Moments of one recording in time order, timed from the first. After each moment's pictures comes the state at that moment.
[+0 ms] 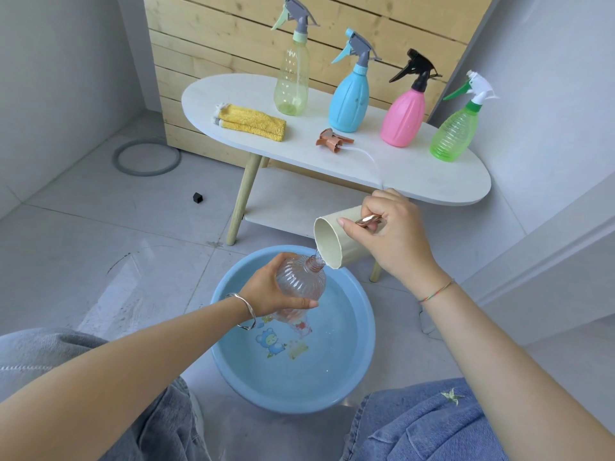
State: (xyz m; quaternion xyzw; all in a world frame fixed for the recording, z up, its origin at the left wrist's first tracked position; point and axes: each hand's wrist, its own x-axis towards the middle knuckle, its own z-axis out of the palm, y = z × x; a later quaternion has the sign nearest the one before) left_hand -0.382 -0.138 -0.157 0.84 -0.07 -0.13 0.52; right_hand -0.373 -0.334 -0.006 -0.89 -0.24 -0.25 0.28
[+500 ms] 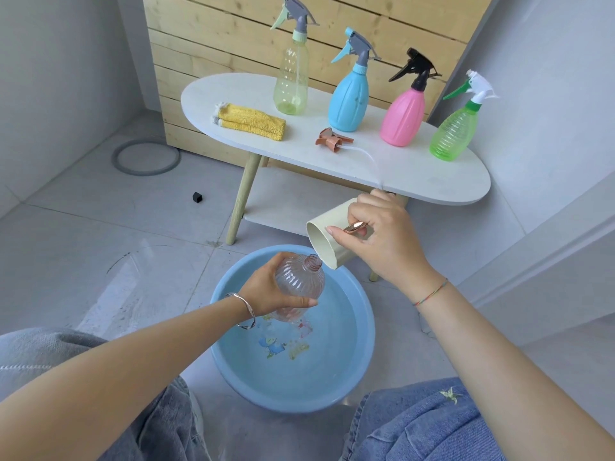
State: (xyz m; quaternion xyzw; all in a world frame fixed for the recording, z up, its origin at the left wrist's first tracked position) left_hand -0.383 -0.138 -0.156 0.84 -0.05 -0.14 0.52; right_hand -0.373 -0.326 -0.011 -0.89 -0.30 -0.26 0.23
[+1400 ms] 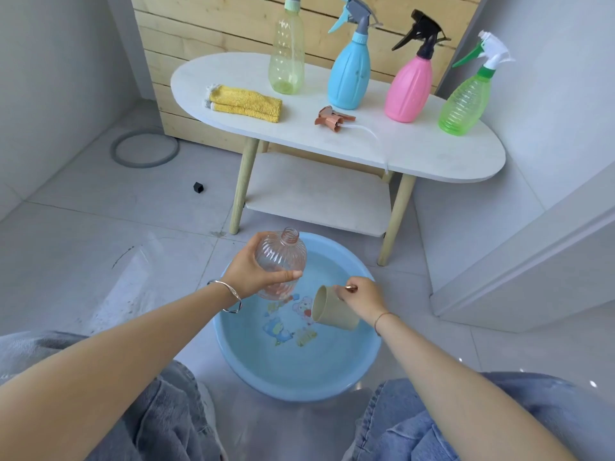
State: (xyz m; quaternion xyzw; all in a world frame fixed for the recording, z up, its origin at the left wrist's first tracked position) left_hand -0.374 -0.115 -0.161 0.81 0.01 -0.09 0.58; right_hand -0.375 -0.361 -0.210 -0.93 0.10 0.12 0.33
